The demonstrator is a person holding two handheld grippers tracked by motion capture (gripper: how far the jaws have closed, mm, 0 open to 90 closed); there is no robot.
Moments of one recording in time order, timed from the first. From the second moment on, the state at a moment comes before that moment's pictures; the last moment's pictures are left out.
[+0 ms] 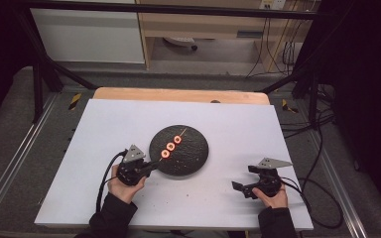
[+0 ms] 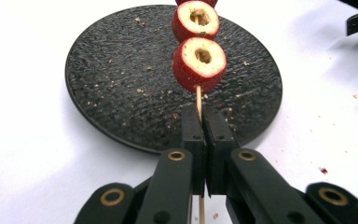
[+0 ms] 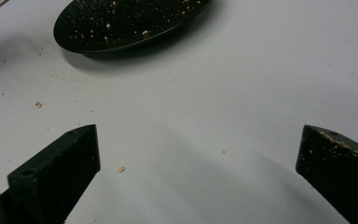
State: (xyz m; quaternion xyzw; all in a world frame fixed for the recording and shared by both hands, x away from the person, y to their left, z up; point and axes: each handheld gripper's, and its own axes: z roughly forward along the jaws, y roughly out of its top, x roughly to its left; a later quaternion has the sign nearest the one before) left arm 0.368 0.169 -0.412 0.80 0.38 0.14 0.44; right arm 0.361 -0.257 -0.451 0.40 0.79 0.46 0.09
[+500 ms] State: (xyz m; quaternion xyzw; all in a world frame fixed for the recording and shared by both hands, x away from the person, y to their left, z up) left arm 0.343 0.200 -0.421 0.79 0.35 0.13 0.48; right arm 0.361 -0.236 -0.446 0.39 0.79 0.46 0.08
